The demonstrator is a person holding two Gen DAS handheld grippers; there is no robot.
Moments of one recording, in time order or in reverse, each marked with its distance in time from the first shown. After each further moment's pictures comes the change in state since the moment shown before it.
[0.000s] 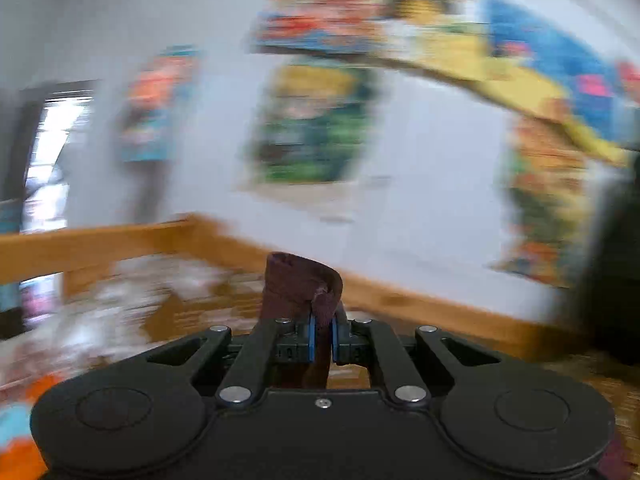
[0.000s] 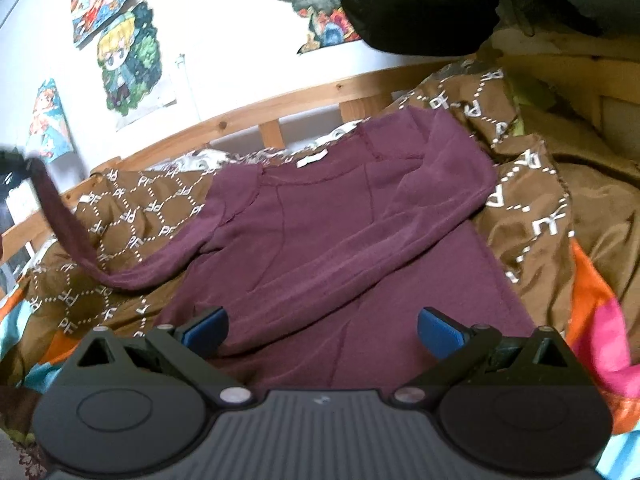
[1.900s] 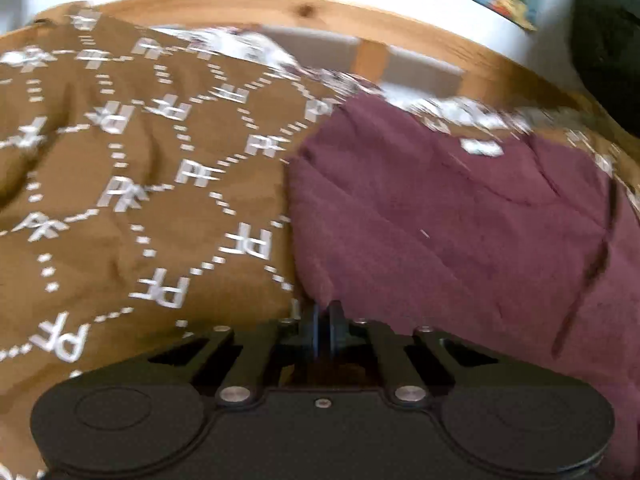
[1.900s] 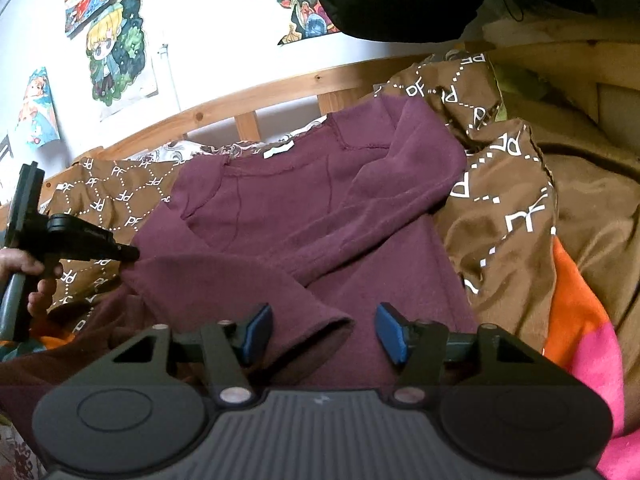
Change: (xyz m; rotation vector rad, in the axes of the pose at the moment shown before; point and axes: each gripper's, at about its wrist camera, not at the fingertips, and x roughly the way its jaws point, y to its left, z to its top) left arm 0.123 -0.033 -0.170 0.118 0.656 -0.078; right arm 0.033 -0.047 -0.008 -0.037 -0.001 -0.009
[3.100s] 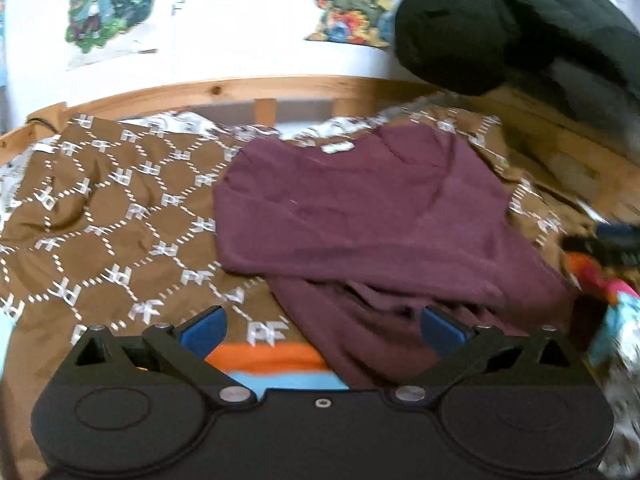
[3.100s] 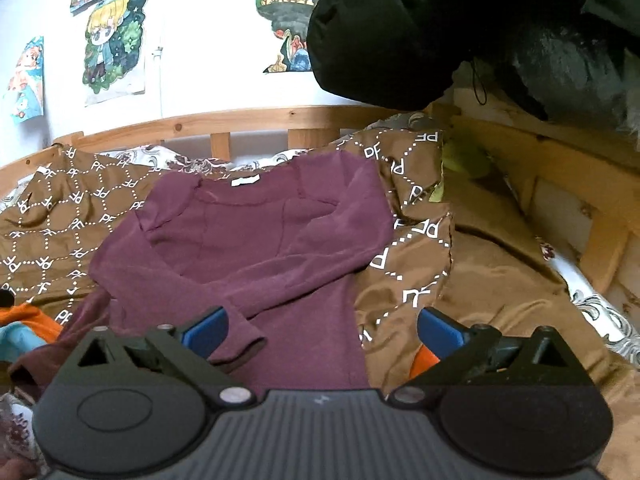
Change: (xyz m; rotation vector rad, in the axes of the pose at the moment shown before) left arm -0.200 -0.030 -0.110 0.281 -0.106 -0.168; right arm -0.080 0.006 0.043 -0.156 -0.022 -0.169
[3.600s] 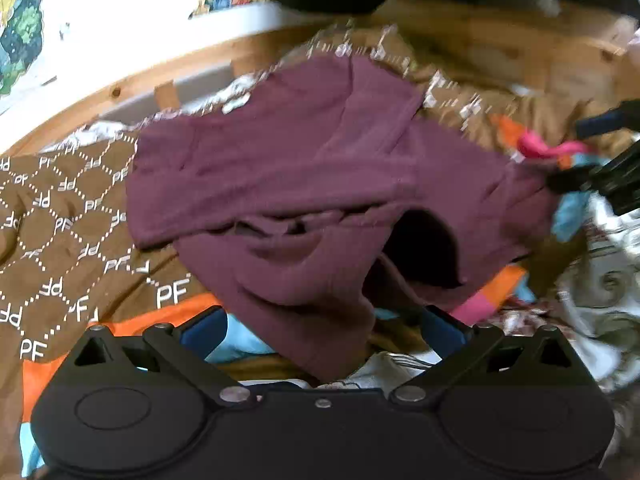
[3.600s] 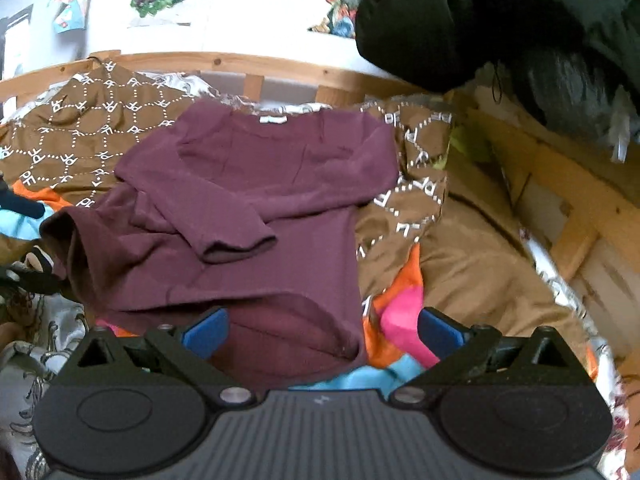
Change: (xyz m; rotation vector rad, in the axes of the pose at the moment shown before) left arm 0.031 -0.067 -0.045 0.281 0.122 -0.037; right arm -0.054 0.020 -0.048 -0.200 0.113 -0.032
